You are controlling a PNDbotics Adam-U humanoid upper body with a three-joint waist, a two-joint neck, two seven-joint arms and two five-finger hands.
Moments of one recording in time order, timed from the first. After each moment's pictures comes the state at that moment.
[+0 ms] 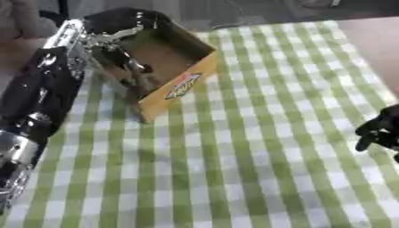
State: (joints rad) left arm -0.93 0.64 0.01 -0.91 -0.95 -0.76 -0.19; right arm -0.29 -0.27 0.18 -1.87 -0.43 -0.02 0.37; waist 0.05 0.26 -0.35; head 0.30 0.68
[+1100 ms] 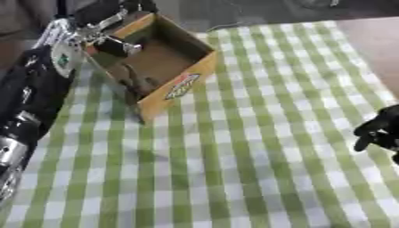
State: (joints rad) left arm -0.91 0.67 0.03 -0.94 -0.81 -0.67 -0.11; right arm -0.28 -0.27 0.17 -1.87 -0.43 -0.02 0.37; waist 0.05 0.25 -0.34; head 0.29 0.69
